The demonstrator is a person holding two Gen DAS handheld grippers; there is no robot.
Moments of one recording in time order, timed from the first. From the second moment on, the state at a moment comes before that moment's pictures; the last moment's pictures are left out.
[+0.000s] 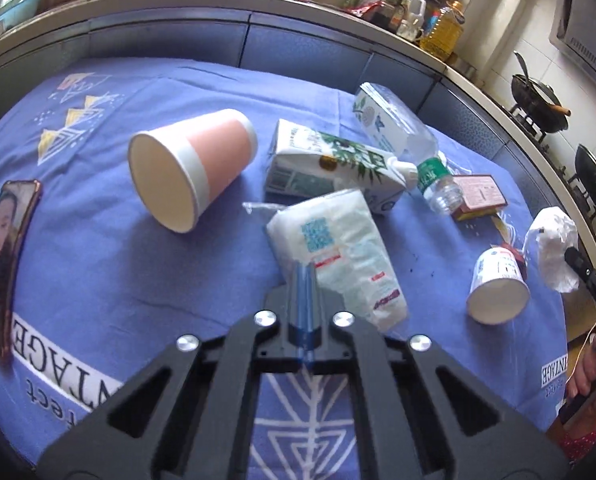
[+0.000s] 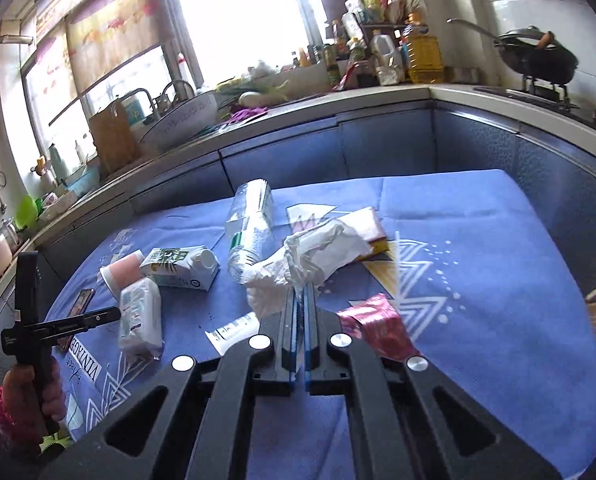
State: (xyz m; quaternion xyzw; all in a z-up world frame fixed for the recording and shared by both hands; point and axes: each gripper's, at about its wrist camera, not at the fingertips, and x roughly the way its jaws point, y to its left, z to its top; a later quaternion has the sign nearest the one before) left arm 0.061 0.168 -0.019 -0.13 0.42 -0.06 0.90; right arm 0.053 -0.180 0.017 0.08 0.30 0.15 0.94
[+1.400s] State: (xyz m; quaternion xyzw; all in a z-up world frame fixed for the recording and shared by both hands) left arm 0.030 0.088 -0.004 -0.05 0.43 -0.19 0.88; right arm 0.001 -0.202 -0.074 0.12 0.41 0.12 0.90
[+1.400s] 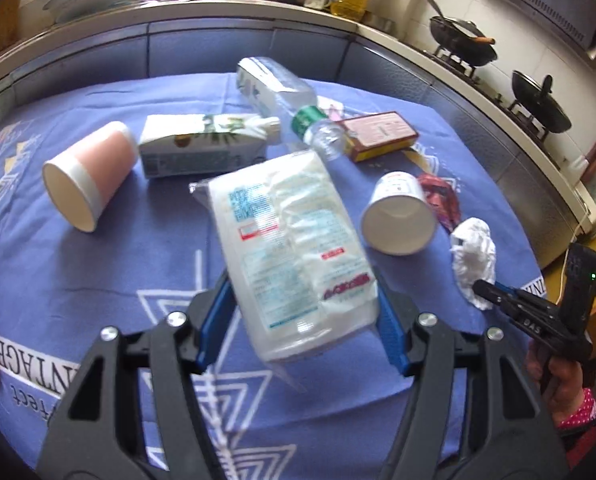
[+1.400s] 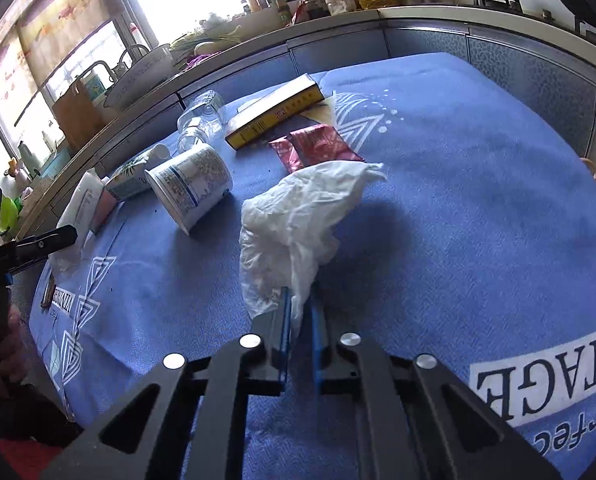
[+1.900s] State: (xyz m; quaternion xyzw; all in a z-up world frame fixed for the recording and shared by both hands) left arm 0.051 -0.094 0.047 0.05 0.39 -0.36 0.85; right arm -0.033 -0.314 -0.025 0.17 0.27 0.02 0.95
